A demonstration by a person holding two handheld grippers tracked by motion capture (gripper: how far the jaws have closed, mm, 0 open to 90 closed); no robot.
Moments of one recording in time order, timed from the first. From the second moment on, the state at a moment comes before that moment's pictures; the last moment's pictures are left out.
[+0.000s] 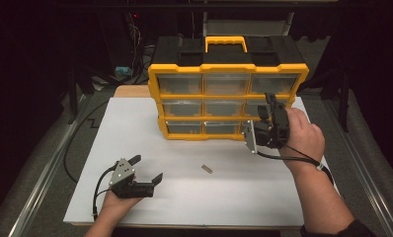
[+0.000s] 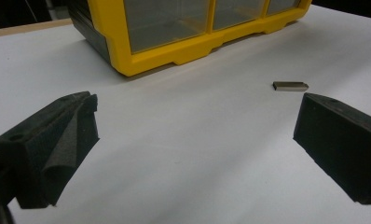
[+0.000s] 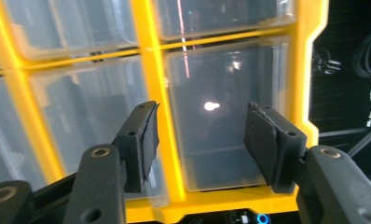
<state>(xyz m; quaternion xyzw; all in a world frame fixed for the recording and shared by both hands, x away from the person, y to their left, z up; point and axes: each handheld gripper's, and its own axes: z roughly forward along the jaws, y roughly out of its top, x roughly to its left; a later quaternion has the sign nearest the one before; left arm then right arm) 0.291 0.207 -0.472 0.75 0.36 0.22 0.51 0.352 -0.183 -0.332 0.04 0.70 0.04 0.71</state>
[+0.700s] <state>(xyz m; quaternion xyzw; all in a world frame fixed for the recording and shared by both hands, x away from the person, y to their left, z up) 0.291 0.207 -0.472 0.75 0.36 0.22 0.51 0.369 -0.194 -0.305 0.06 0.65 0.03 0.75</state>
